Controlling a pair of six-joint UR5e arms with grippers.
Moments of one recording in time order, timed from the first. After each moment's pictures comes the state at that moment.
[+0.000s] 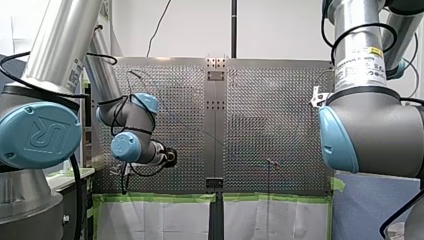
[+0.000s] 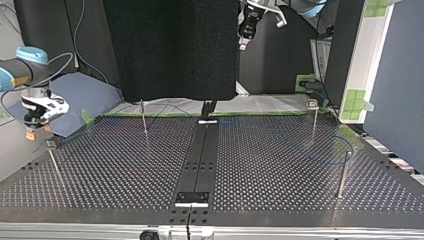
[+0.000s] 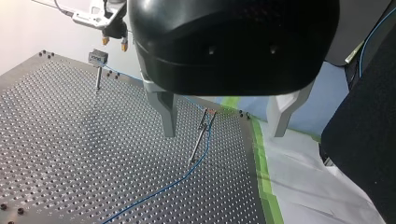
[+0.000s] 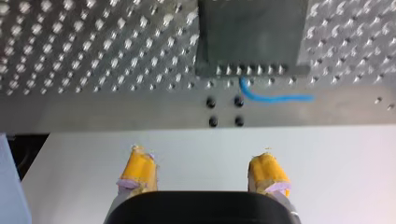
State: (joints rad) left arm -0.57 -1.84 -2.50 -2.23 -1.81 -1.75; right arm 1.51 -1.07 1.46 -0.31 1.44 1.65
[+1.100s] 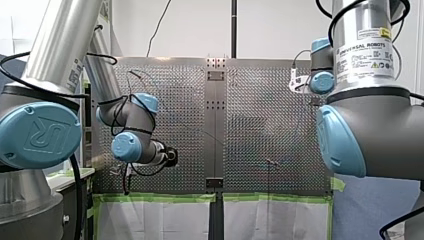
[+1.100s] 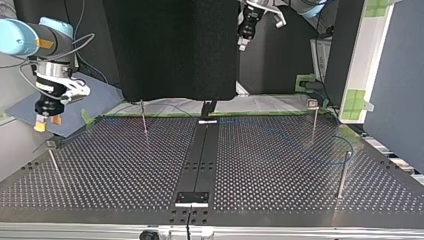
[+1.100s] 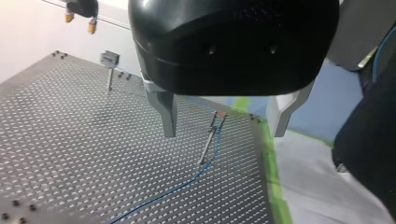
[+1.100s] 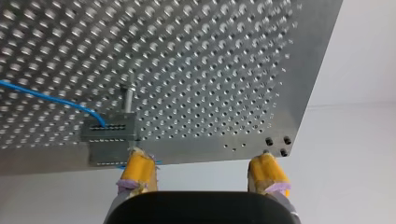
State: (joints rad) left arm -0.57 -1.84 -2.49 -2.21 -1.81 -1.79; right arm 1.70 -1.37 1.77 -0.50 1.59 1.59
